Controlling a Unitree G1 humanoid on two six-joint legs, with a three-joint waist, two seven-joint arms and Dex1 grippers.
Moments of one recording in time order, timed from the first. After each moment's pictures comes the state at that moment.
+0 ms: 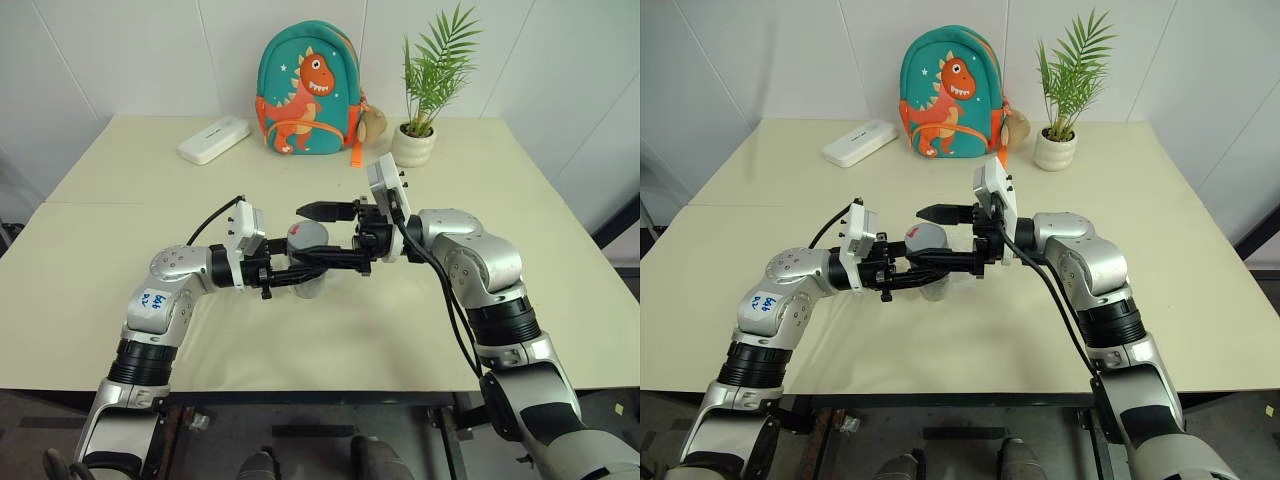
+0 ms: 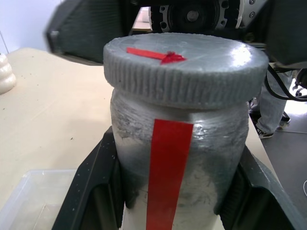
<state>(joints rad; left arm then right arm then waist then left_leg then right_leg) -0.65 0.48 -0.01 0.05 -0.45 0.35 -1.09 -0.92 -0.34 0.11 0.11 0.53 0.55 1.16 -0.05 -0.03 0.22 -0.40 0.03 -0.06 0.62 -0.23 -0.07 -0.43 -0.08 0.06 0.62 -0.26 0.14</state>
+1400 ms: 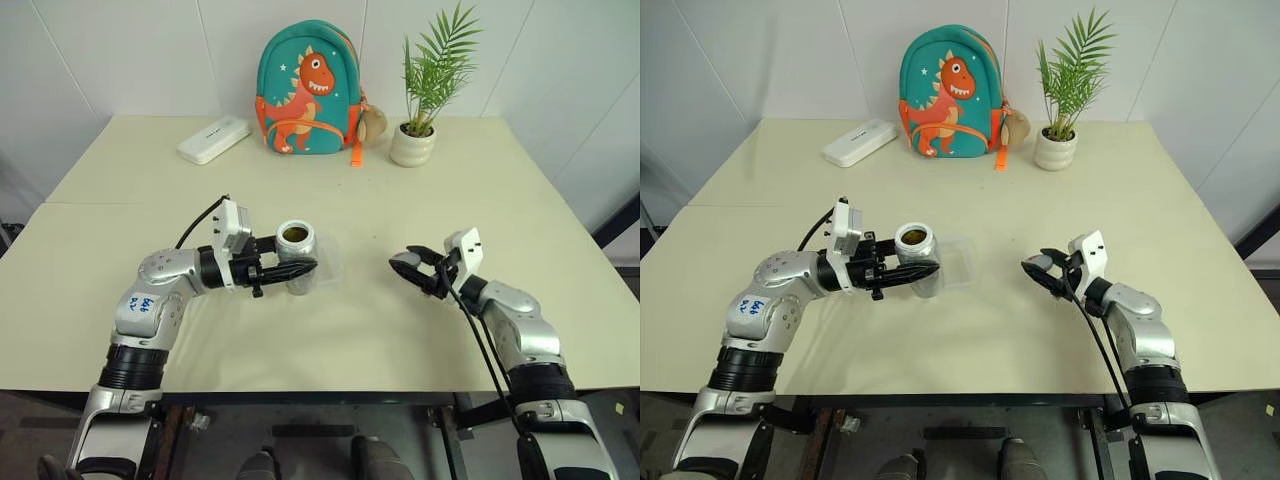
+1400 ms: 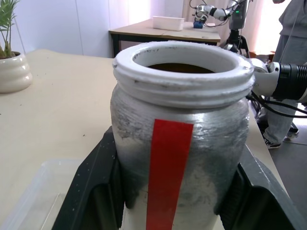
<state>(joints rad) -0.63 0.50 0.03 0.05 -0.49 0.35 -1.07 -0.56 -0.43 -0.12 0.41 0.34 0.16 0.83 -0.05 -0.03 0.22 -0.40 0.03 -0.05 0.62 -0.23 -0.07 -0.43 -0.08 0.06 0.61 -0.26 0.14</state>
